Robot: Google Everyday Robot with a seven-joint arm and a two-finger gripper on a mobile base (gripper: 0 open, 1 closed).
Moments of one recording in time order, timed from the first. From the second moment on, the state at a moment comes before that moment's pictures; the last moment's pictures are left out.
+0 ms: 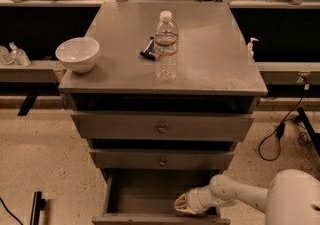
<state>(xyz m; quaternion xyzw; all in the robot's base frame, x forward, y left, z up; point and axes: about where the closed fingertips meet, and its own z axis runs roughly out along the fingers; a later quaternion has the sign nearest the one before) 0.472 -0.100 0.186 -0.69 0.63 0.23 0.27</state>
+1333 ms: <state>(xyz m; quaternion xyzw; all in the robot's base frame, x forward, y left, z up) 0.463 -0.097 0.130 -0.70 0.64 0.23 0.22</state>
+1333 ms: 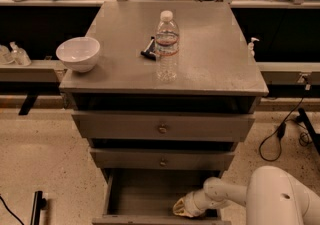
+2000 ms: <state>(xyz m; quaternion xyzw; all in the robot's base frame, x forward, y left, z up) 0.445 -0.098 0.130 -0.71 0.63 0.26 0.20</state>
